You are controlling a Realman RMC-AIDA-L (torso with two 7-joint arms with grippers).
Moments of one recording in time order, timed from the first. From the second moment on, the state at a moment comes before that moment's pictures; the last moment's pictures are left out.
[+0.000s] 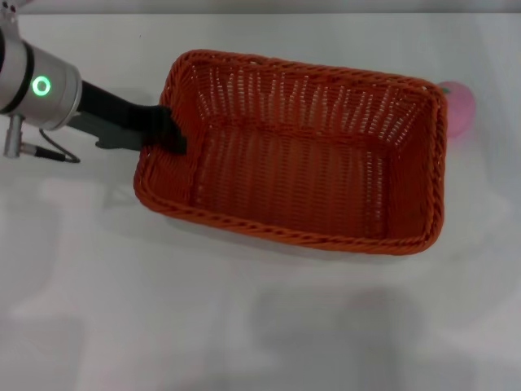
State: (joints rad) left arm -0.70 -2.08 -1.93 -1.07 2.40 -1.43 0.19; right arm 0.48 1.98 -0.48 -0.41 2.07 0.79 -2.34
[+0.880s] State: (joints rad) left arm -0.59 -2.08 -1.91 -1.08 2.33 -1.41 0.18; right arm 0.50 1.98 -0.50 -0.42 2.07 0.76 -2.34
